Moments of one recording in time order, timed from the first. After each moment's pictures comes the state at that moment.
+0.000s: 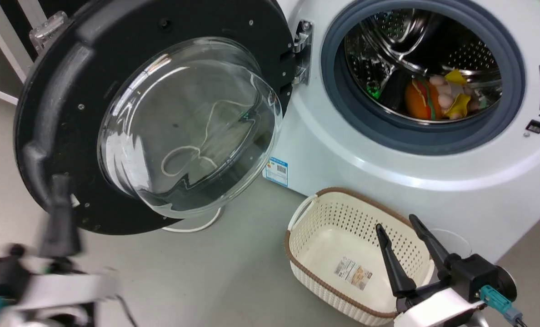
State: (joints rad) left arm -0.04 0.08 0.17 -0.17 -0.16 -0.09 -0.21; right arm -0.04 -0.05 0.13 0.11 0.11 0.13 -0.21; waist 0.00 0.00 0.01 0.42
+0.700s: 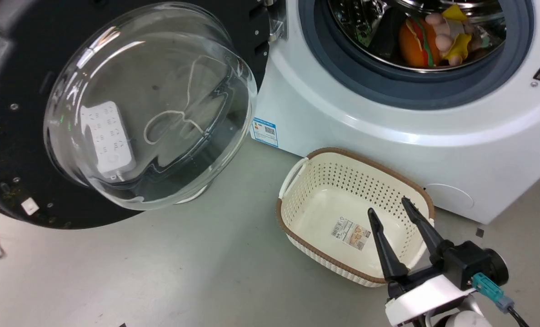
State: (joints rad) left arm -0.60 0.49 0.56 0.48 -0.82 -0.10 0.08; right arm -0.11 -0.06 0.19 0.14 0.12 0.13 -0.25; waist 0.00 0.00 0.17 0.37
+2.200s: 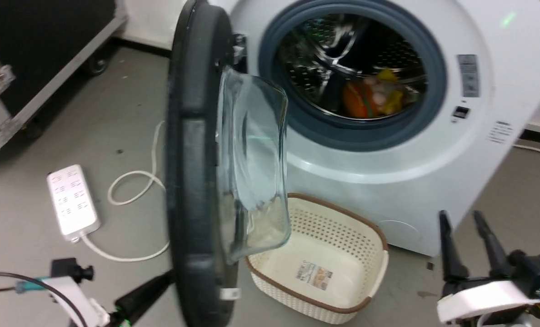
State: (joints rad) left arm -0.07 0.09 0.34 0.15 -1.45 -0.12 1.09; right arm -0.05 -0.05 -0.04 0.16 0.20 0.13 -0.26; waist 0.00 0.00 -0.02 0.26
